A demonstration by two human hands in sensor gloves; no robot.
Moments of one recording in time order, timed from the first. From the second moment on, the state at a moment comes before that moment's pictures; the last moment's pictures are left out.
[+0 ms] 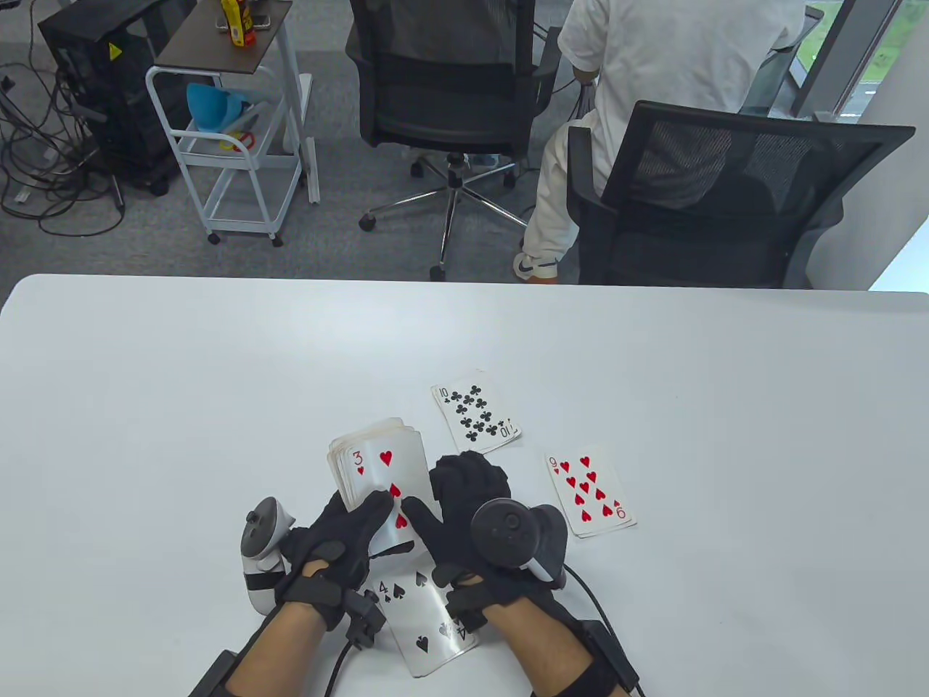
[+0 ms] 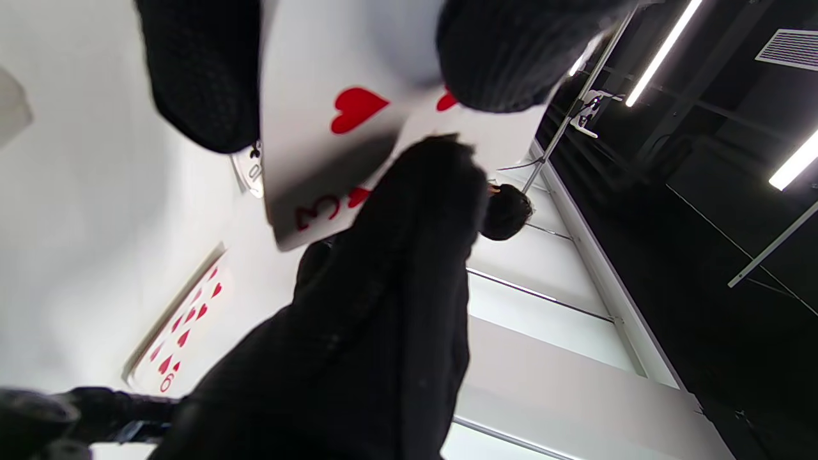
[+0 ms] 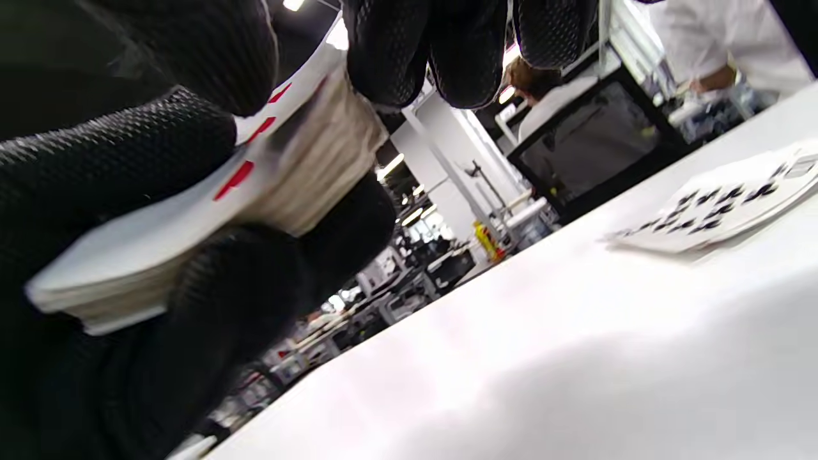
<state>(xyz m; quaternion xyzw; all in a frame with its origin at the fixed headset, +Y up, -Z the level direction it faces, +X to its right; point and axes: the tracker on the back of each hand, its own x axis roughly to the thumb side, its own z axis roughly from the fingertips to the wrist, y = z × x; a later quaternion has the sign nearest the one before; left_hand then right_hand) -0.199 -0.773 -0.275 -0.15 -0.04 0.80 0.59 0.029 -0.713 -0.276 0.18 -0.11 0.92 0.34</state>
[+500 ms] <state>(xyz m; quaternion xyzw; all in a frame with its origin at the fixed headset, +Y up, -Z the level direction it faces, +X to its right) -0.187 -0.783 -0.272 -0.16 -0.05 0.79 0.59 0.043 -0.716 -0.266 0.17 -0.14 0.90 0.39</state>
